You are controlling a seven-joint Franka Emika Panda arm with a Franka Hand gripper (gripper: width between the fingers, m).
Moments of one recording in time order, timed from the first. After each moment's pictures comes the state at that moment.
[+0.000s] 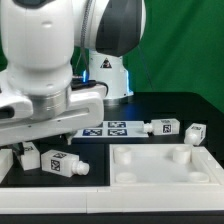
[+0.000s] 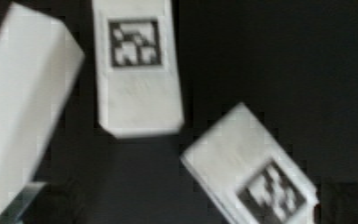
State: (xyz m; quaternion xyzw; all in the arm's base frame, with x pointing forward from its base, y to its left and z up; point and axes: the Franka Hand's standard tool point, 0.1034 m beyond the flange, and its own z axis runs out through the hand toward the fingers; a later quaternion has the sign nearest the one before) arm 0.545 -0.158 0.054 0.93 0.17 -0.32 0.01
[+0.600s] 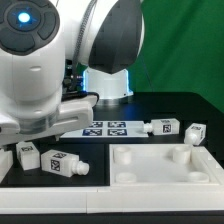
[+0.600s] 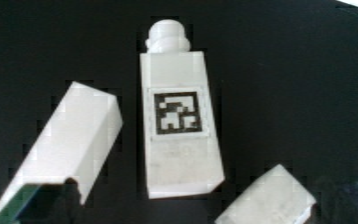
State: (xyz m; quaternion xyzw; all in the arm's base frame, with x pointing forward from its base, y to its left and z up) arm 0.544 -0.162 0.049 0.91 0.16 -0.37 0.02
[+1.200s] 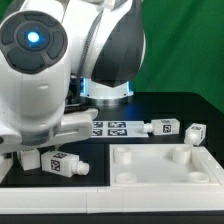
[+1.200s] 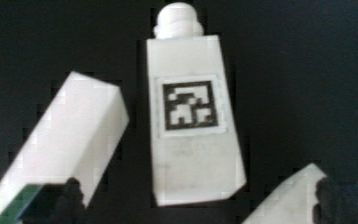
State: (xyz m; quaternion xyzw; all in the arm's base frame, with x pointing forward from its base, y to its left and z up) arm 0.536 -0.159 0.028 0.91 0.13 -0.38 0.05
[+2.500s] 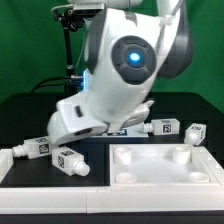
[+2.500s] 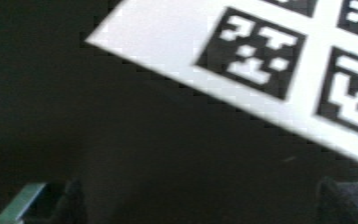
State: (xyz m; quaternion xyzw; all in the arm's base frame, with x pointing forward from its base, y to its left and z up) arm 0.402 -0.022 0.009 0.89 0.22 -0.40 0.03
